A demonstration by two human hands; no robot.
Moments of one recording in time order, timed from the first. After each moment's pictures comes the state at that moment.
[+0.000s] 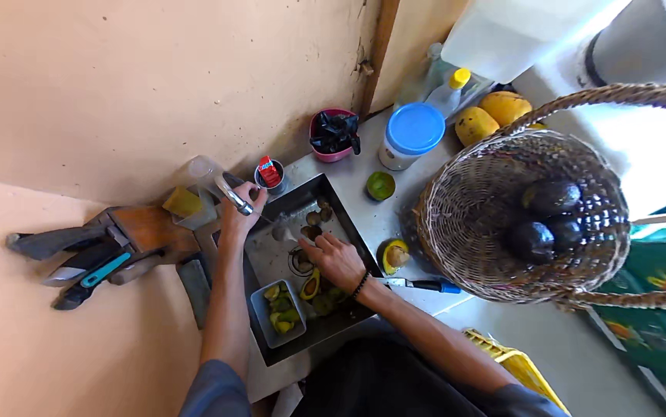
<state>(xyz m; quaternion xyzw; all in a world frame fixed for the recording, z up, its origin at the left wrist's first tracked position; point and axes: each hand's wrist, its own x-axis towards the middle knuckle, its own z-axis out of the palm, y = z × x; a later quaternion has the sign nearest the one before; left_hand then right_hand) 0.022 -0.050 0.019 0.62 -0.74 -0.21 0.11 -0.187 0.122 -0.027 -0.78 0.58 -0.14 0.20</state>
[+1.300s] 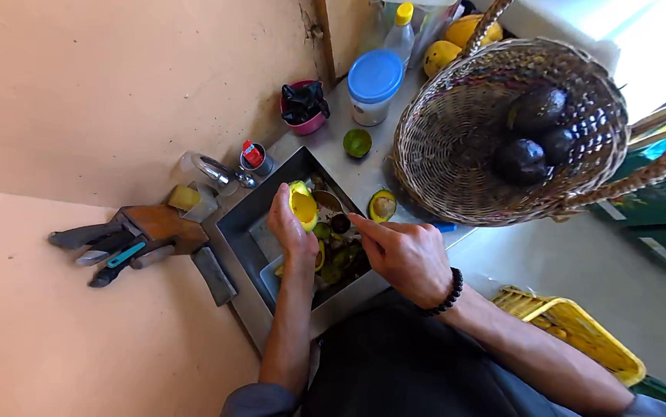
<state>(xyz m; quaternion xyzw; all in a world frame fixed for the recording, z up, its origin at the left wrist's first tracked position) -0.122 0.141 0.083 0.56 -0.31 -0.58 0.51 -0.259 0.251 0.096 -0.66 0.68 -0.32 0.09</state>
